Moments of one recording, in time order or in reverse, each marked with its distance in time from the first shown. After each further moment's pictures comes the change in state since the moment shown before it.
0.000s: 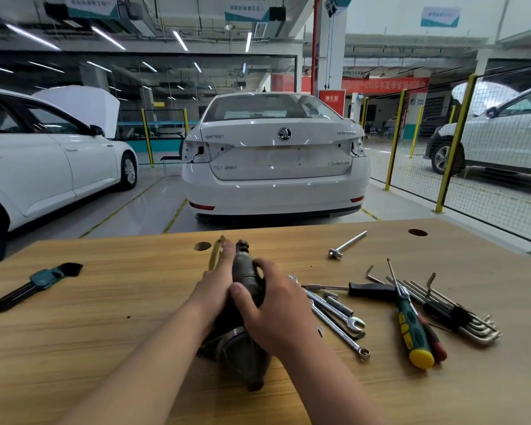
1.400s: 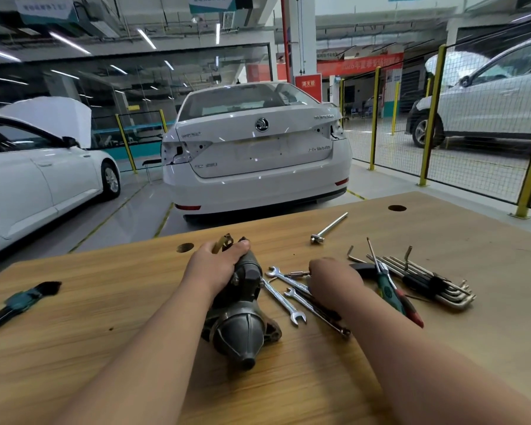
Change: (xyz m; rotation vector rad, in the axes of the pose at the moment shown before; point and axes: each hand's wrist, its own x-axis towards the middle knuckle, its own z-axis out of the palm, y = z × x) left_hand 0.027 0.015 0.030 0.282 0.197 0.279; right_hand 0.035 0.118 -0.058 -0.649 -0.422 0.424
